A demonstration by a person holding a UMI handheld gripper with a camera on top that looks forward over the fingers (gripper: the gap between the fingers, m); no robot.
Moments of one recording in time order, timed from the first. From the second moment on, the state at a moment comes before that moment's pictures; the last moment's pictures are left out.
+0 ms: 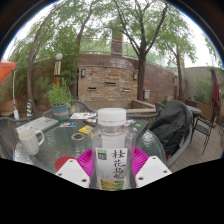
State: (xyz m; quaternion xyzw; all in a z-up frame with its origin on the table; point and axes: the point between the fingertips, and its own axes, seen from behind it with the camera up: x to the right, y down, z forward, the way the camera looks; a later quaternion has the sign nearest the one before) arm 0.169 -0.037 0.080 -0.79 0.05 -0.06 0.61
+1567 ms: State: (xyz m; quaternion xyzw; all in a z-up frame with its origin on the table) arm -0.039 0.032 0.183 -0.69 -0.21 -0.23 0.66
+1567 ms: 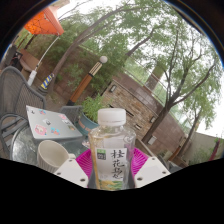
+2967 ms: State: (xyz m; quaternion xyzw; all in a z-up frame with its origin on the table) arm -0.051 -0.191 0.157 -0.87 0.08 -0.05 0.48
